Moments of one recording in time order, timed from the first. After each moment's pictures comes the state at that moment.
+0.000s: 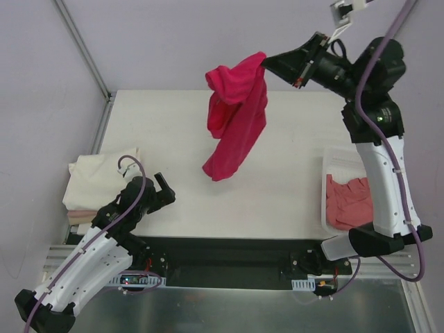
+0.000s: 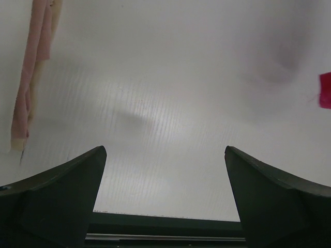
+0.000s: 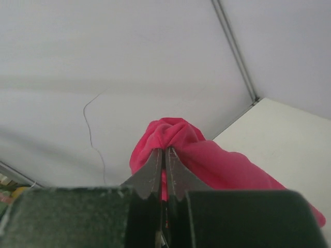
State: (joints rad) left arm -0.52 0.55 0.52 -0.76 -0.30 -0.82; right arm 0.34 1.44 2.10 -0.38 -0.68 0.70
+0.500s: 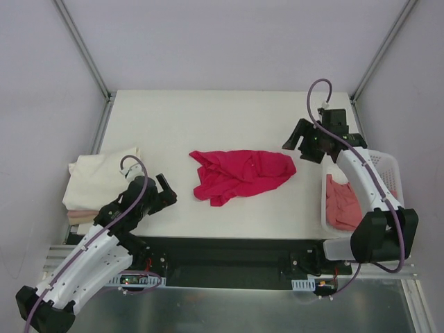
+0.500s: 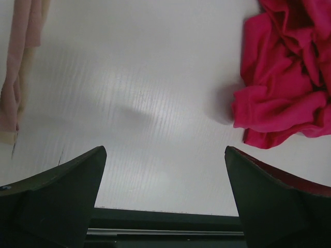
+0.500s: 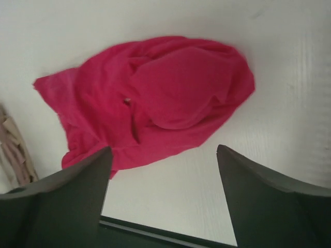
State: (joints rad) left arm -0.52 0.56 0.51 -0.76 -0.26 -0.84; right arm 0.13 1.35 1.20 -0.67 -0.26 0.52
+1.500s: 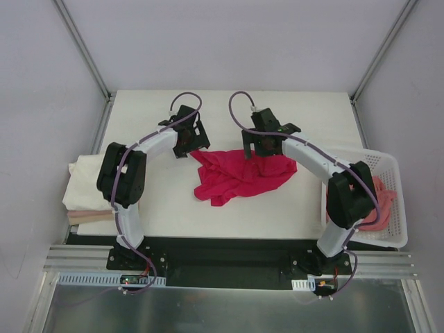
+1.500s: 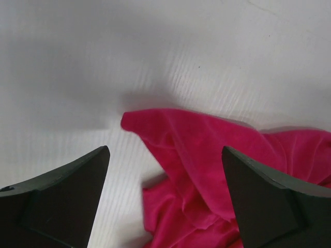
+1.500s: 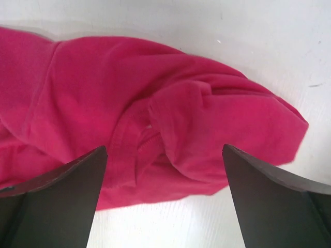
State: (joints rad) left arm -0.38 1.87 1.34 -0.50 -0.07 -0.72; right arm 0.55 1.71 1.37 -0.67 0.19 0.30
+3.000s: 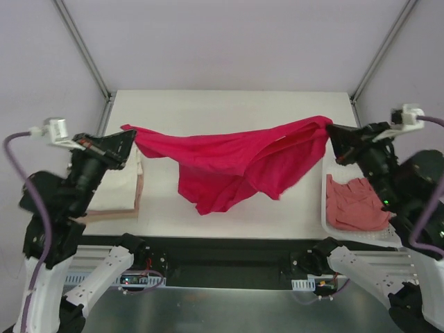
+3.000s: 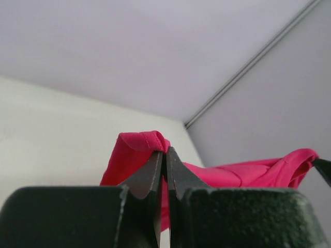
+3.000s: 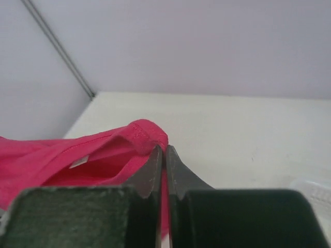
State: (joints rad) left arm -0.38 0.62 1.23 -0.53 -0.06 -0.64; right arm 0.59 0.80 1.47 -0.69 0.26 0.23
